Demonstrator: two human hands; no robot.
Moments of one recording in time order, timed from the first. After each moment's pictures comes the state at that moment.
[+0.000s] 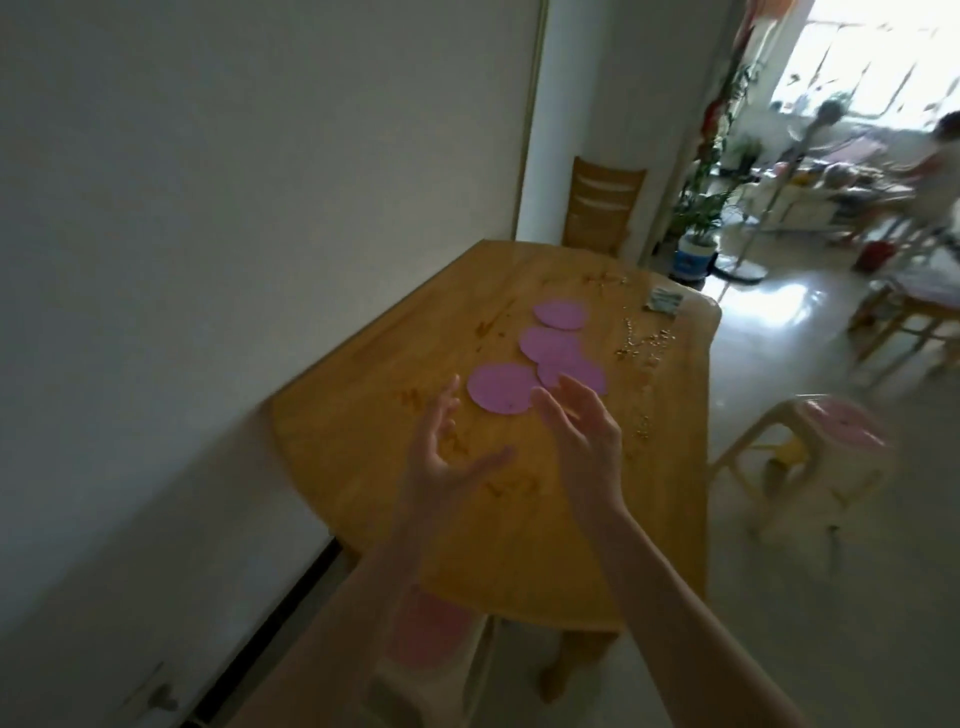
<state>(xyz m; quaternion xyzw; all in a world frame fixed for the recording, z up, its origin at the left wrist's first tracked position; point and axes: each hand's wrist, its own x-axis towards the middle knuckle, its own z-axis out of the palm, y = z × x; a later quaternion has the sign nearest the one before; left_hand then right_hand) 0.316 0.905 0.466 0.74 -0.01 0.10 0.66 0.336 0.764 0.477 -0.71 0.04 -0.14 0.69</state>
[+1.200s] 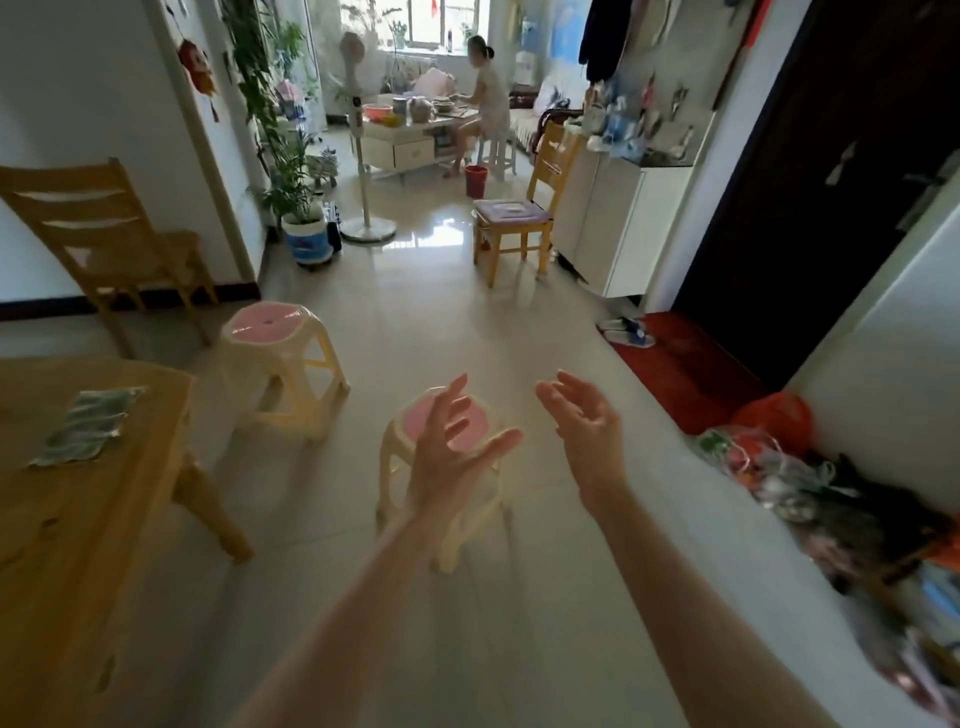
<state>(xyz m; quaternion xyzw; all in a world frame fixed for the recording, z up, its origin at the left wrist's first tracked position) 0.589 -0.058 0.455 0.66 -0.23 -0.20 0.68 0.509 -0.179 0.472 -0.62 0.33 -0.35 0.62</state>
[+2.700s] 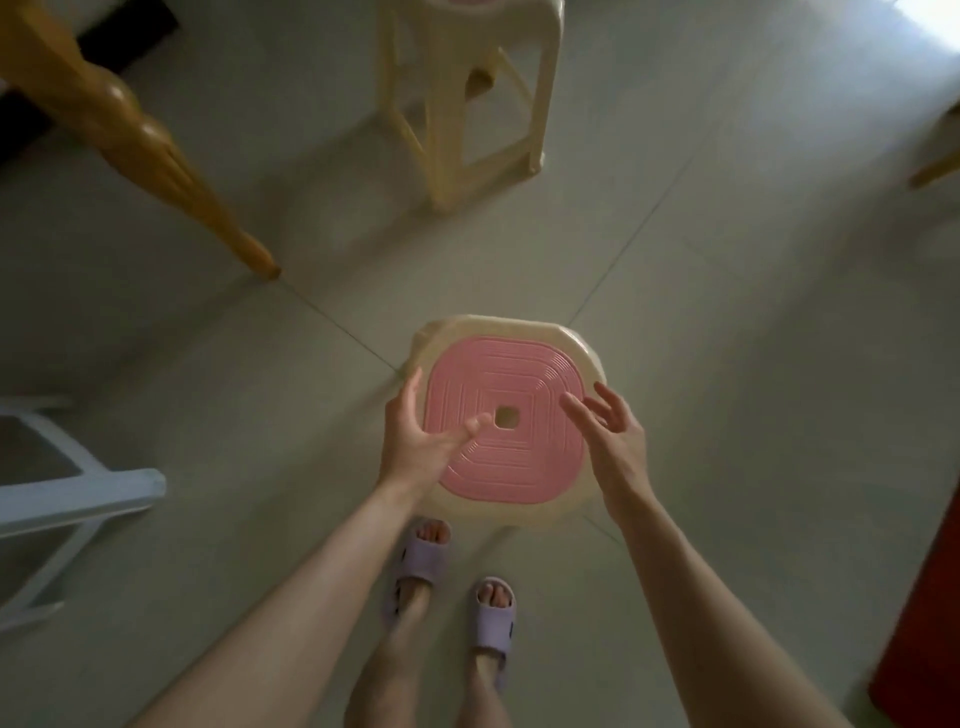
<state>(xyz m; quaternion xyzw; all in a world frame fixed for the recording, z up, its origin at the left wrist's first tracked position) 0.939 -0.362 0.056 0.71 0.31 -0.16 0.61 0.970 -0.556 0.064 -0.73 0.28 0.18 0.60</state>
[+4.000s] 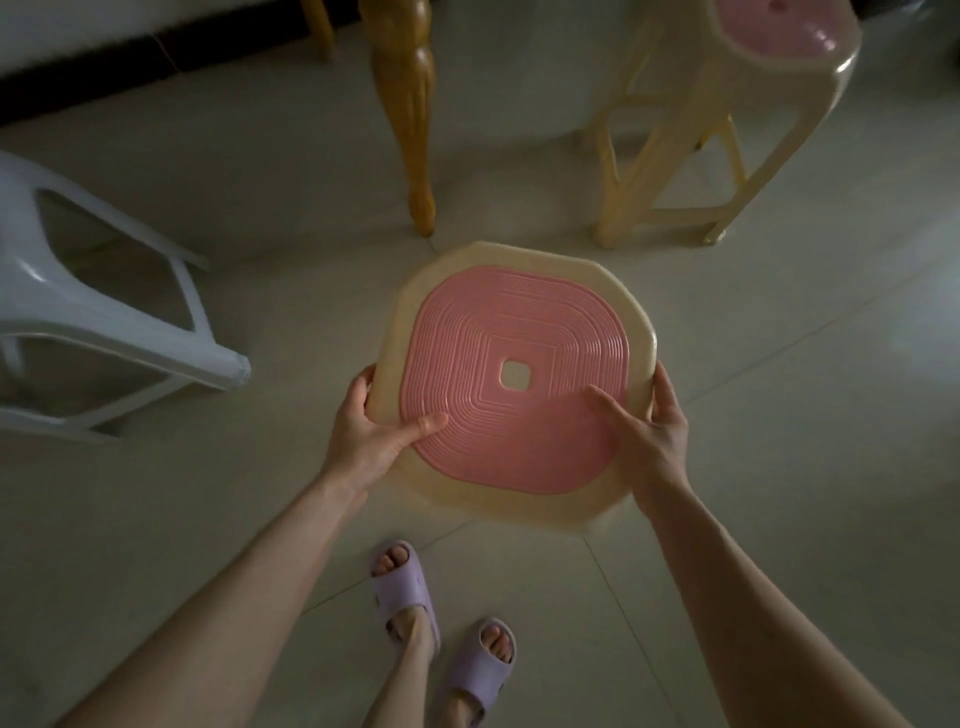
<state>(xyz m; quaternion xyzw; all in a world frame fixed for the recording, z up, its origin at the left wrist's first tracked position) 0.843 -0.222 0.003 0.62 0.47 0.02 0.63 0.991 -0.441 0.002 -0.80 0.09 0.23 0.55</state>
